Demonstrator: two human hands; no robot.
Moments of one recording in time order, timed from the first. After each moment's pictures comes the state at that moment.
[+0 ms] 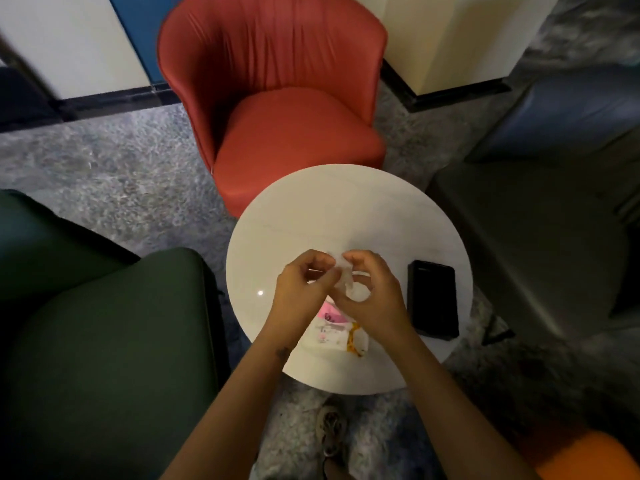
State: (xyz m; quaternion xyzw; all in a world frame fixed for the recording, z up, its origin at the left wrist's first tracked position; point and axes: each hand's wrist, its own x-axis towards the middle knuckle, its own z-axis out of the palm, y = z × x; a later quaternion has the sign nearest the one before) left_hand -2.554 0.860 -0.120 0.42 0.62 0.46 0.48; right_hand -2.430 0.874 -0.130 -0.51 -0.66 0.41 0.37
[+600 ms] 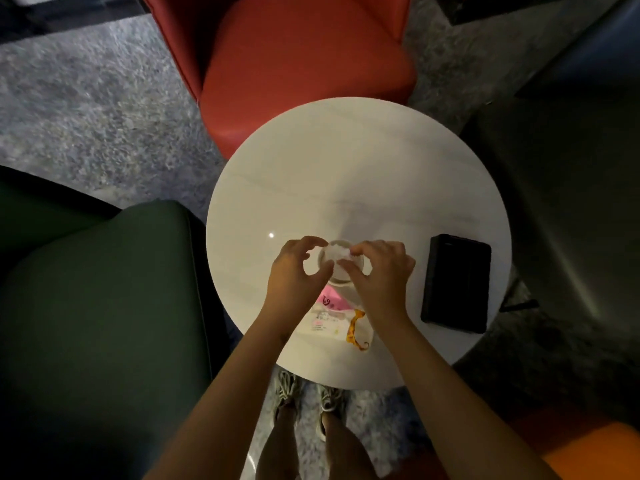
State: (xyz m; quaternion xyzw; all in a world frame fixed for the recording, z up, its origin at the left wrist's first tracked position) left_hand -2.551 0.906 -0.225 0.48 0.73 0.30 0.38; right_hand -2.421 0.933 -0.246 -0.64 -0.69 0.25 0.23
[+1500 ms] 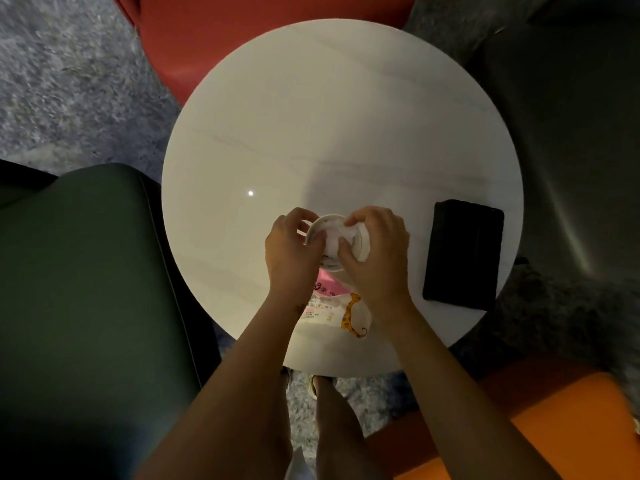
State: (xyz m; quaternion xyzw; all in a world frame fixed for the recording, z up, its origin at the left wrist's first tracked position) left_hand -2.535 0.932 -0.277 0.40 0.76 0.33 0.39; right_hand -2.424 0.940 -0.268 -0.63 -0.68 0.26 0.25
